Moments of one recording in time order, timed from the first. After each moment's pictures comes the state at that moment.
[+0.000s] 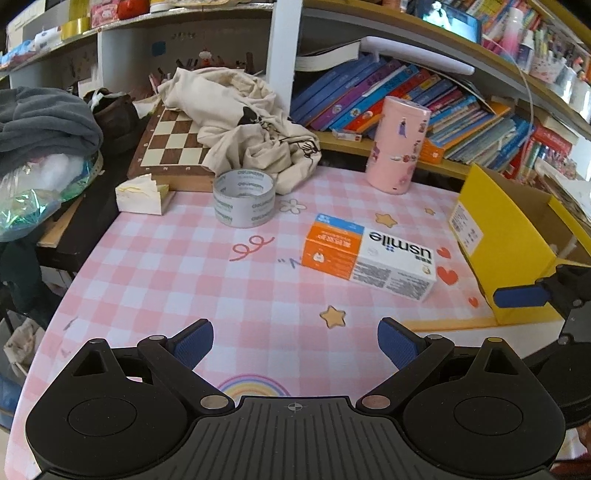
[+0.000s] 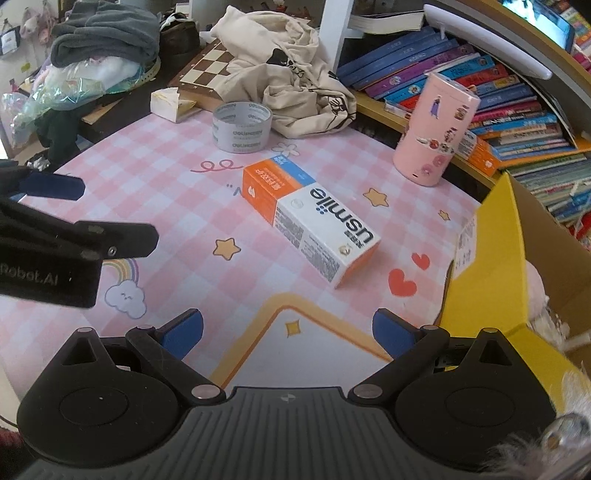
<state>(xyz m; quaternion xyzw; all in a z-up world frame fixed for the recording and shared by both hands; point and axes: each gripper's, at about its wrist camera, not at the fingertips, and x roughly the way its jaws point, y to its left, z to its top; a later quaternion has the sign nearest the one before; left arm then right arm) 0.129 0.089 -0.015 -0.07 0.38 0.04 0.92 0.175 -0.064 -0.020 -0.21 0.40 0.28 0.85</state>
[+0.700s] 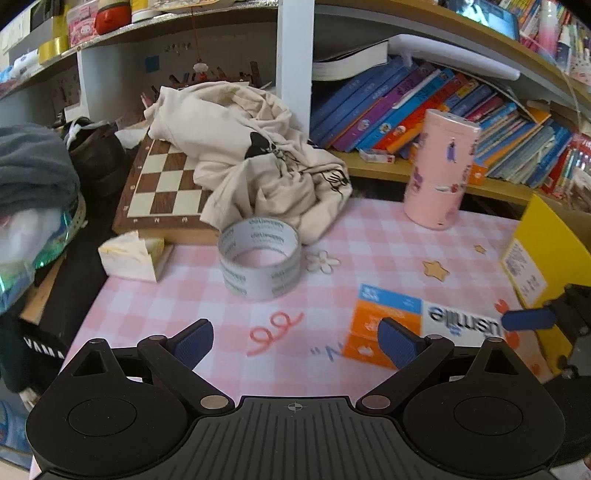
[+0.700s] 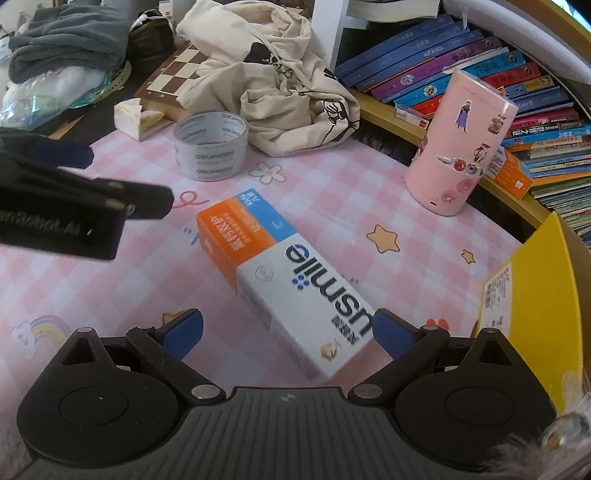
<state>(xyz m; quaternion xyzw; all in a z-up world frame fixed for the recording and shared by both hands) 0.233 0.116 -0.025 -0.03 0.37 0.07 0.93 0.265 -0.034 -0.046 -0.20 0.40 0.29 0.85</state>
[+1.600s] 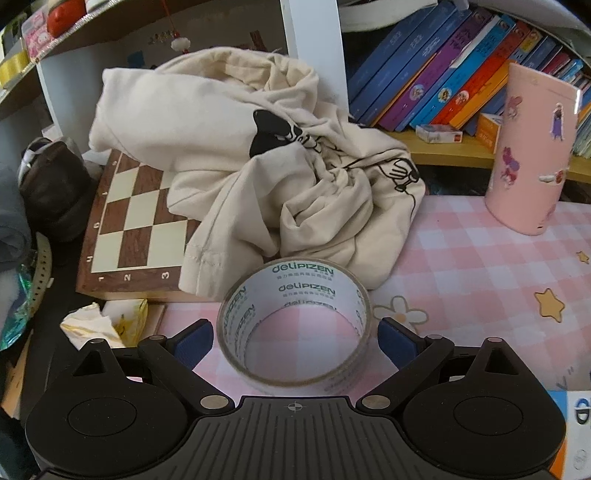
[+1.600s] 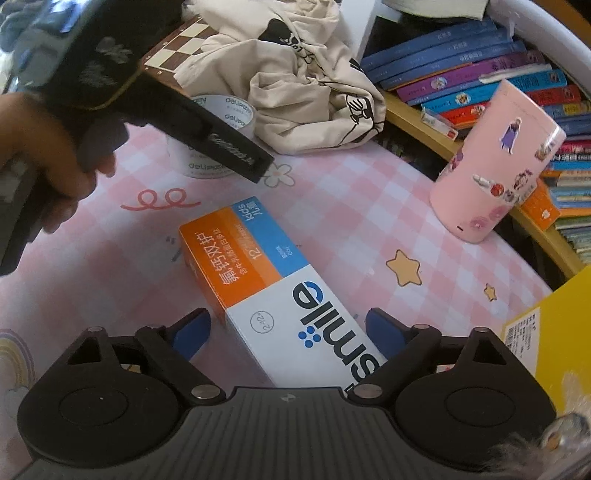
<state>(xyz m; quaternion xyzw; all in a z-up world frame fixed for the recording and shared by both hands) 0.349 0.139 -0.079 0.03 0.39 0.10 0.91 0.294 -0.003 -0.070 -0.25 0.39 0.29 0.83</state>
